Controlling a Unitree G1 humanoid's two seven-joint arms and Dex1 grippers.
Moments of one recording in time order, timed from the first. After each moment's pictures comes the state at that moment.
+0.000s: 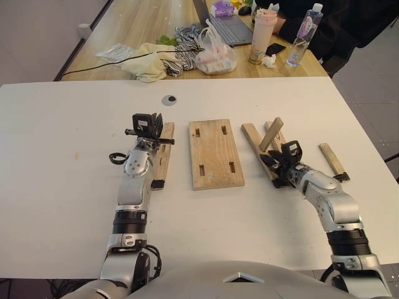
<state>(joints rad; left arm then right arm) -0.22 0.09 0.08 0.12 -0.10 0.13 -0.09 -0.04 -0.47 0.04 -0.08 0.29 0.59 0.46</state>
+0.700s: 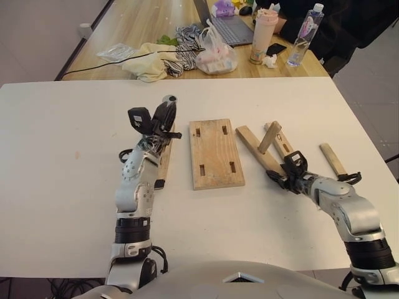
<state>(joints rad) -0.17 0.02 0.11 -0.17 -0.56 0.27 -0.33 0.00 -0.55 0.04 -0.24 0.28 0.79 0.44</state>
